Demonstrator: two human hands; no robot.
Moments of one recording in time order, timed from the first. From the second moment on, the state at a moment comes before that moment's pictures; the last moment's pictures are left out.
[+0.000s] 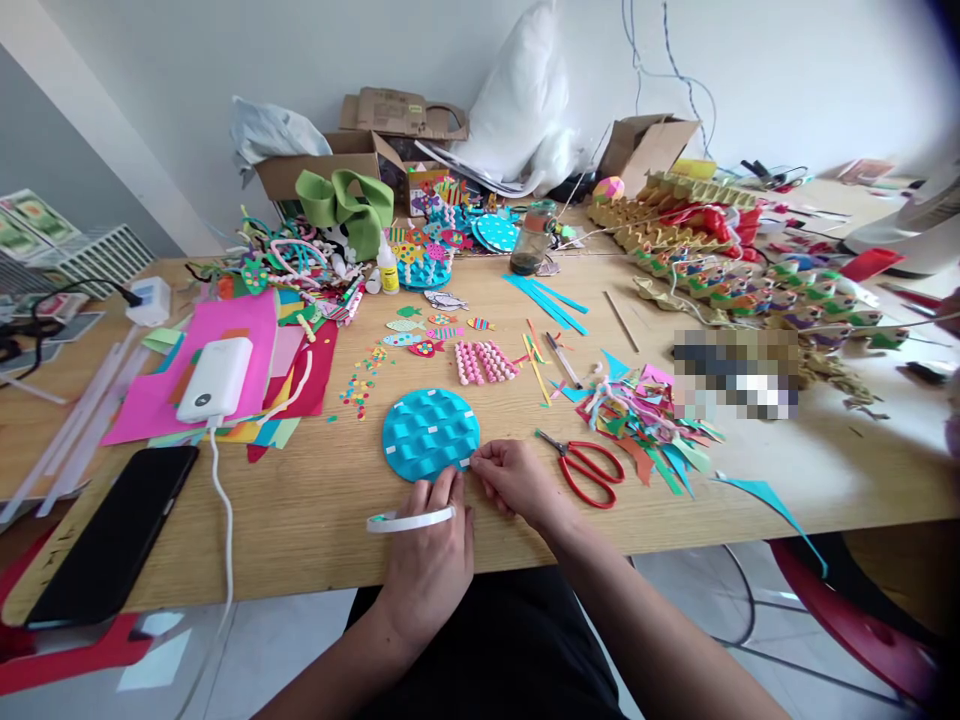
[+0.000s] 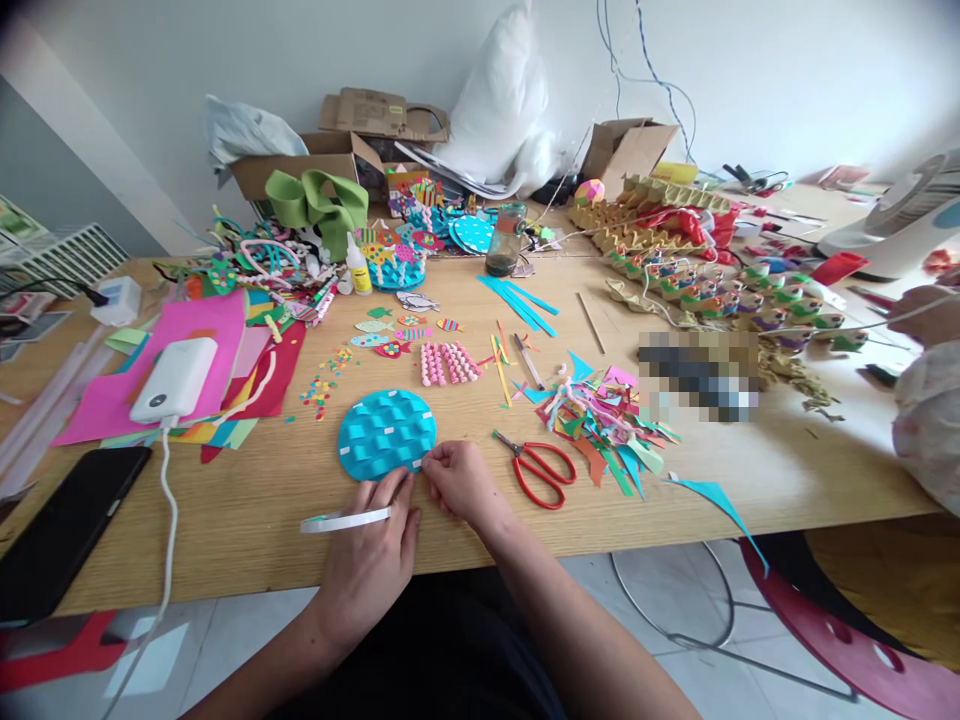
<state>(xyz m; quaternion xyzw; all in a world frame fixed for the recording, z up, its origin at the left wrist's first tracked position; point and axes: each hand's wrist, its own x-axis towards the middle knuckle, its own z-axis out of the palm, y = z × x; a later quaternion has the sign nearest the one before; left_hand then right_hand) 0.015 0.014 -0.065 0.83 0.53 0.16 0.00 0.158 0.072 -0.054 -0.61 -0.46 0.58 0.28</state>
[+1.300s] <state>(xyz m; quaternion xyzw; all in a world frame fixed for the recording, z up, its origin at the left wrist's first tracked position) 0.023 0.023 -0.060 0.84 0.53 0.11 0.01 0.151 0.067 -0.061 -0.65 -0.48 0.52 0.28</state>
